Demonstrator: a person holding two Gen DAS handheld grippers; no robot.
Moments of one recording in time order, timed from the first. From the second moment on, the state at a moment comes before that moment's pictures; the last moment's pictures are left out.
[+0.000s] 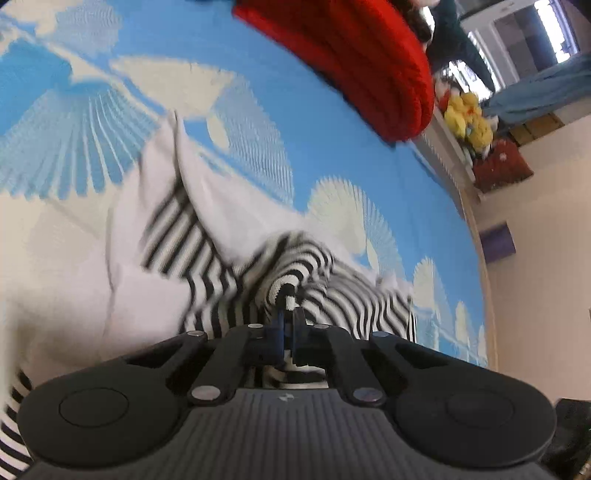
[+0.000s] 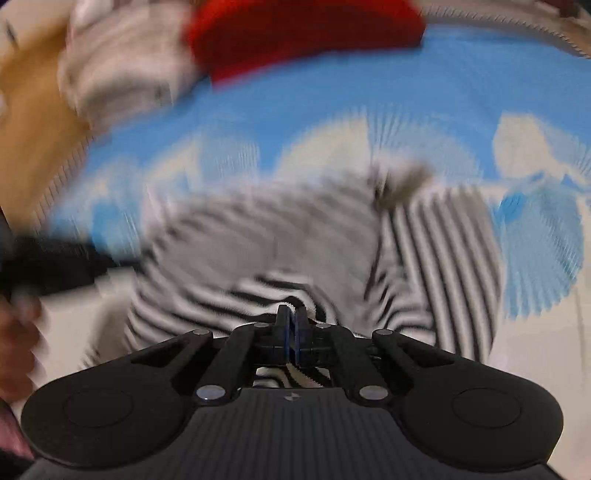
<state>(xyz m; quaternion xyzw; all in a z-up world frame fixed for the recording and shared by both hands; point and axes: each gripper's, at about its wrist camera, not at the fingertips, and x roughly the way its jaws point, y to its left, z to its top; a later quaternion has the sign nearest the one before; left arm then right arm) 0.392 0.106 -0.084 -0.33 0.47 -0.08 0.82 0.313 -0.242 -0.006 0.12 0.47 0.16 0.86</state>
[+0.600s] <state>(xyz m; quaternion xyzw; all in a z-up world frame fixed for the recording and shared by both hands) 0.379 0.132 -0.075 -0.37 0.48 -0.08 0.79 0.302 -0.354 -0.020 0.28 0.51 0.06 0.81</state>
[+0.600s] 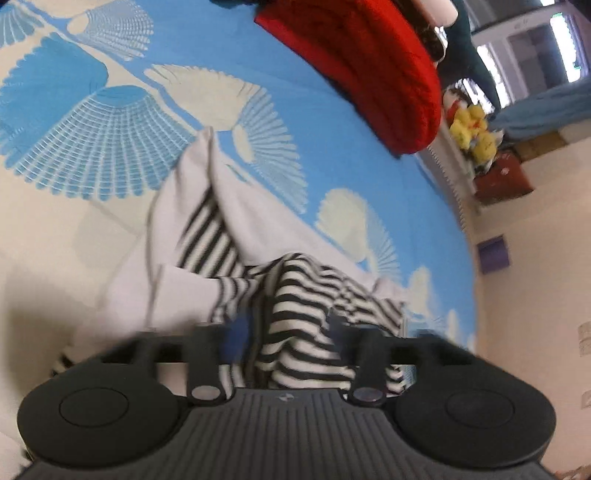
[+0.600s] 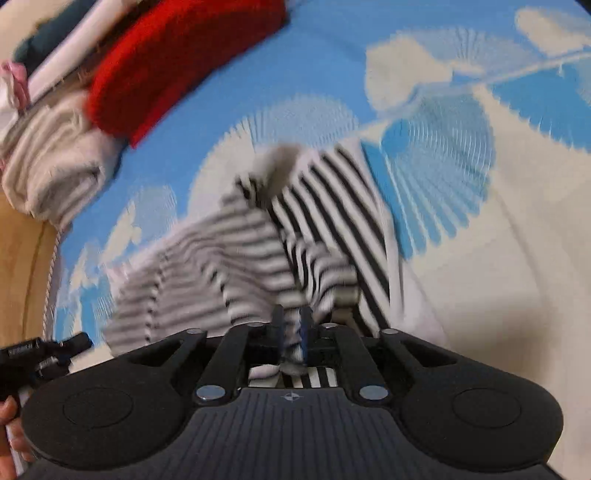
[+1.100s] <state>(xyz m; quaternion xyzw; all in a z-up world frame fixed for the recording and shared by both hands) 0.391 0.101 -0.099 -0.33 0.48 -0.07 0.81 0.334 -0.281 -0.058 0.22 0.56 0.08 0.79</state>
